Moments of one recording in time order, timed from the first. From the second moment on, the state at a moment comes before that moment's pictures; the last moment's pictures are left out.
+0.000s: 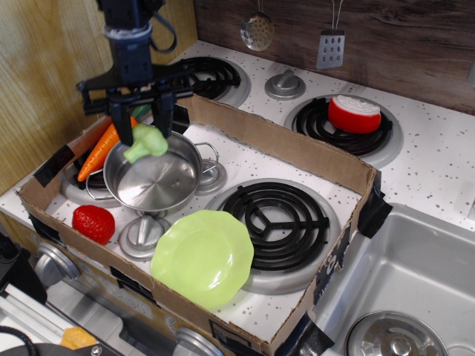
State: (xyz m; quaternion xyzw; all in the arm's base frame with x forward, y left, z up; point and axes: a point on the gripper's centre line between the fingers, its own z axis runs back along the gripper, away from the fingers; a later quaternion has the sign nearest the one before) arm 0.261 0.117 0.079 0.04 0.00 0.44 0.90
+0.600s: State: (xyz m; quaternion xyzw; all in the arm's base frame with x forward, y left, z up) arm 0.297 0.031 0.088 0.00 -0.01 0.45 0.89
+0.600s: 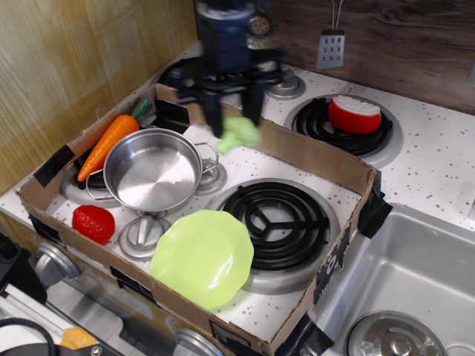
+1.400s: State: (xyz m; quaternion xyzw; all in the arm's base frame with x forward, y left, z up) arm 0.278 -0.058 0.055 -0.03 0.00 0.53 0.84
